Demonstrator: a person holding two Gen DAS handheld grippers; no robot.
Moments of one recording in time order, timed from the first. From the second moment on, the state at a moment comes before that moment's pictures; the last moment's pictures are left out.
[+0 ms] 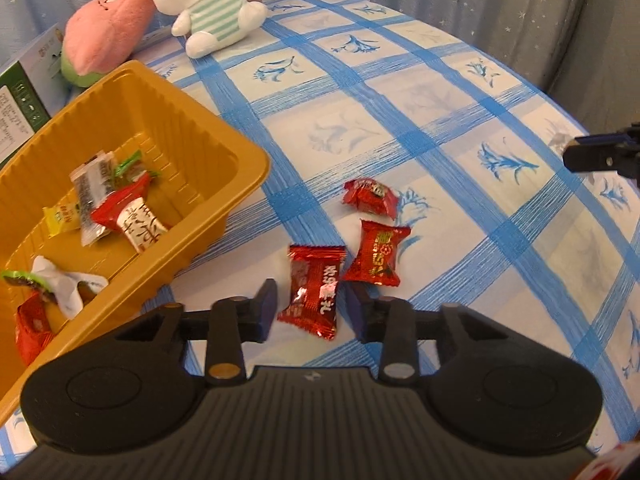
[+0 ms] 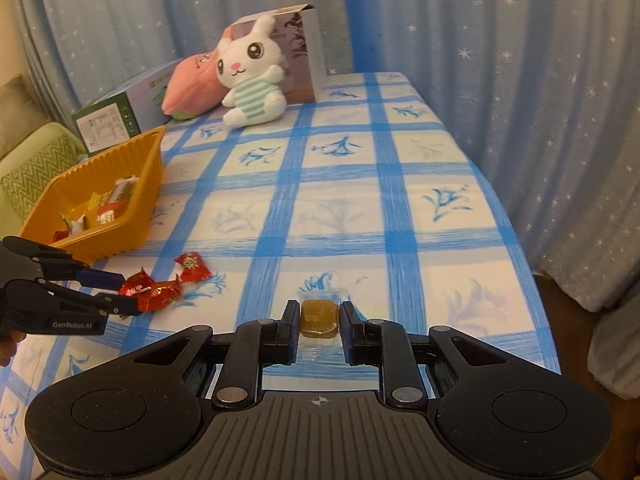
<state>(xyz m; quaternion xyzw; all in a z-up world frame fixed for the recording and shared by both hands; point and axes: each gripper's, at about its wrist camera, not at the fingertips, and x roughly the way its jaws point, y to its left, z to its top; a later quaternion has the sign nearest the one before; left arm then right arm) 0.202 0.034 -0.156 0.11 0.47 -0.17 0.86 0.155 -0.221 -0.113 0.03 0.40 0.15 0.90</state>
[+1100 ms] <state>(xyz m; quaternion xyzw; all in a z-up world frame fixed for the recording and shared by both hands) 0.123 0.110 -0.064 0.01 0.42 -0.05 0.91 0.168 -0.139 -0.071 0.01 0.37 0.30 0.88</state>
